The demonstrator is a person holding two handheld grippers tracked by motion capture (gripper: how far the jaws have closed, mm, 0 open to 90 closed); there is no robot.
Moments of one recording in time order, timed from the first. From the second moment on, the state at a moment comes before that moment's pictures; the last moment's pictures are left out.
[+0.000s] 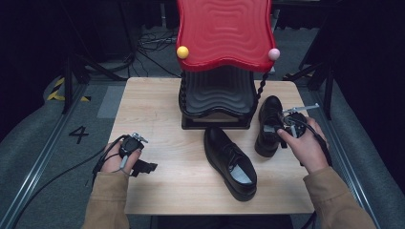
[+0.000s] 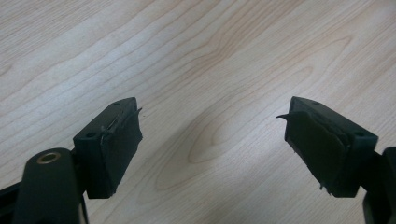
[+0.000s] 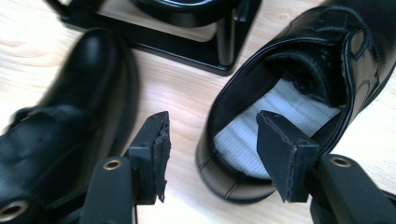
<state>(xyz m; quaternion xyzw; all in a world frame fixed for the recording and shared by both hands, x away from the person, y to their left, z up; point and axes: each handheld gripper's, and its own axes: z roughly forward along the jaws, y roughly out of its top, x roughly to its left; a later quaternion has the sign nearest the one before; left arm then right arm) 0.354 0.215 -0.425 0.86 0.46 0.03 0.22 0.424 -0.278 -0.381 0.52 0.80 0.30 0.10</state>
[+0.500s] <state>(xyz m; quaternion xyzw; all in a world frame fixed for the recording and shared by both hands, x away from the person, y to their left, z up) 0.354 0.218 -0.426 0.86 0.46 0.03 0.22 0.467 -0.260 -0.415 0.59 0.79 0.20 -0.04</state>
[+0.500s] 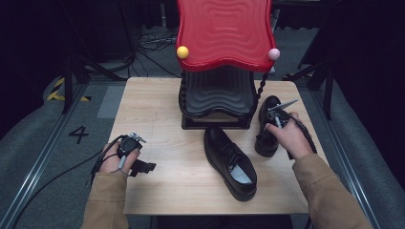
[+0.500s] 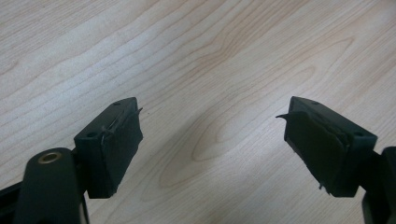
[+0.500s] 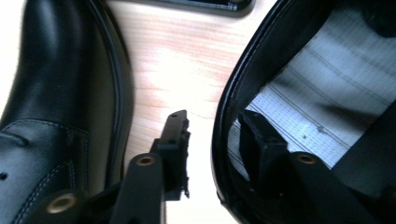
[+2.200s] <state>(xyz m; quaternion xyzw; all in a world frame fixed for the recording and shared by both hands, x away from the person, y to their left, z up) 0.352 0.216 -0.424 0.86 0.46 0.03 0.23 0.307 -0.260 -0.355 0.31 0.94 0.16 -0.01</state>
